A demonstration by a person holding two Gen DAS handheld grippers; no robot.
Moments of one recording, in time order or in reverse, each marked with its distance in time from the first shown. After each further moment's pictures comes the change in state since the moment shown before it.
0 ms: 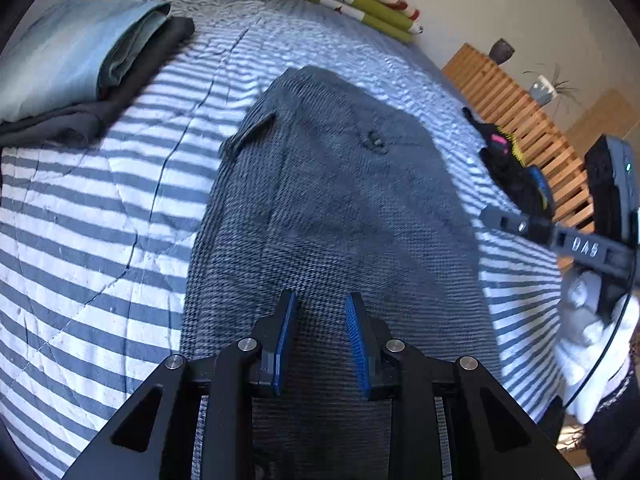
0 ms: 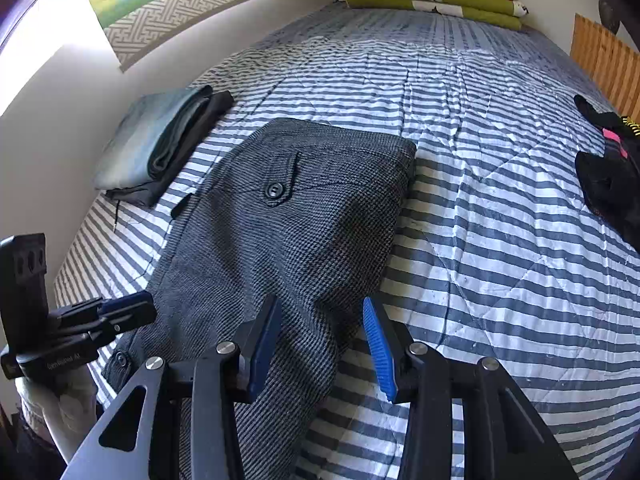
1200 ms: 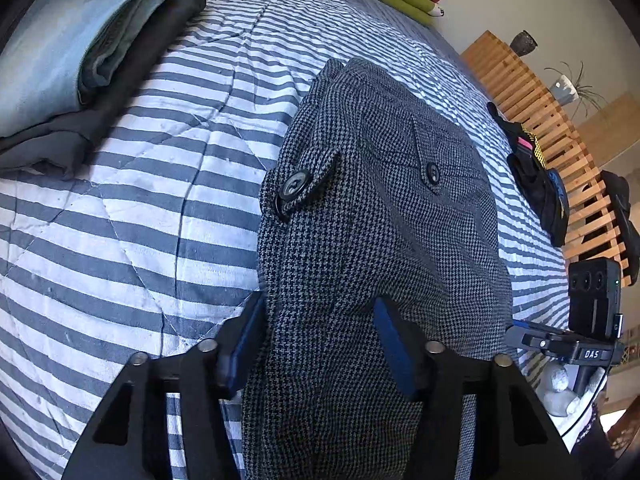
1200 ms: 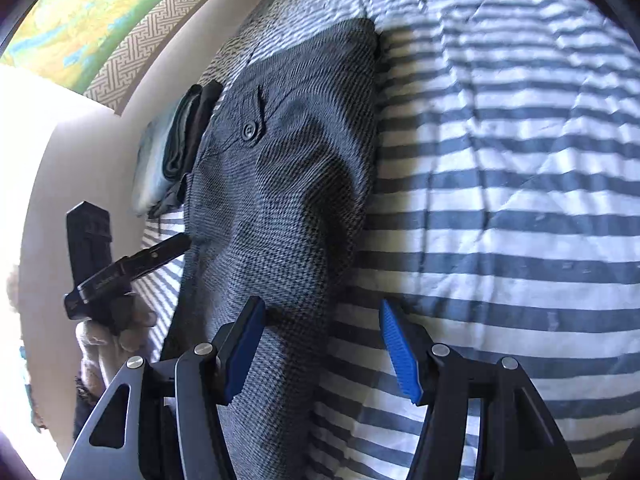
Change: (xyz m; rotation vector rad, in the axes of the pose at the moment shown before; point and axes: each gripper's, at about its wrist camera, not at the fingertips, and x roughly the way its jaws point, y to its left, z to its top) left arm 0.036 0.034 0.057 -0.003 0.105 -0.026; right arm 0.040 -0.058 -0.065 0.296 0.138 0.405
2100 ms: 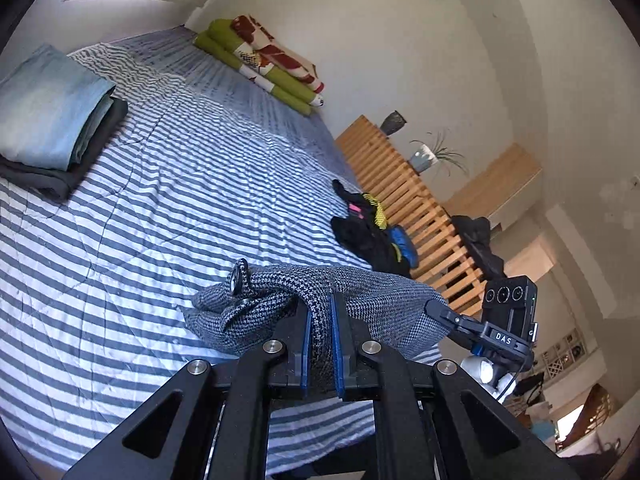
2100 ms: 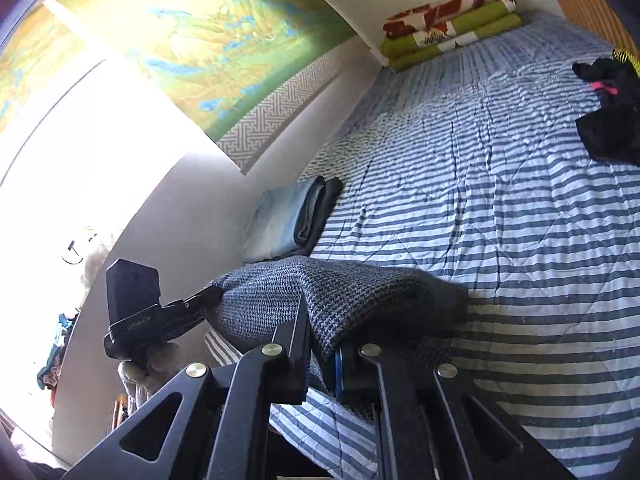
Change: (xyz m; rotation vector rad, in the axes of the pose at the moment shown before) left arm -0.217 -0.101 -0.110 0.021 -0.349 -0.442; right arm -0.205 0.098 -0.095 -0.251 -0.403 0.152
